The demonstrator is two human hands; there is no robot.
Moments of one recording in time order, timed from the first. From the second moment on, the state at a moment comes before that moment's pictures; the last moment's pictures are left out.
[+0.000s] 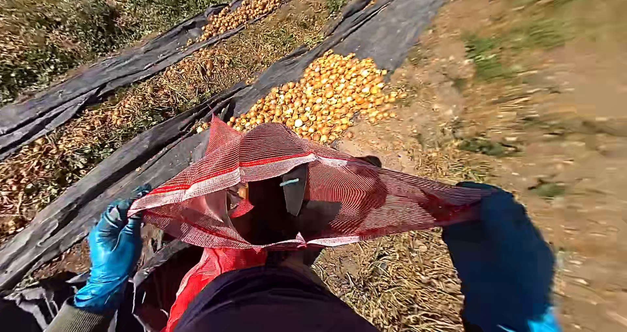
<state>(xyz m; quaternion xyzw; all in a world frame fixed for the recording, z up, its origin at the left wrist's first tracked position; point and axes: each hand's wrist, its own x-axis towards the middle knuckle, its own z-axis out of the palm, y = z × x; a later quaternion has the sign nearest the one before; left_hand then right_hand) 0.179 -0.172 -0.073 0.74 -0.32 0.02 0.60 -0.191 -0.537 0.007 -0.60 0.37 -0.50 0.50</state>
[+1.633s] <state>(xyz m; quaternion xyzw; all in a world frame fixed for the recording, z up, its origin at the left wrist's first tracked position) -0.046 -0.705 -0.390 0.62 -0.11 -0.73 0.24 -0.350 -0.833 -0.097 -0.42 0.70 -0.50 0.30</state>
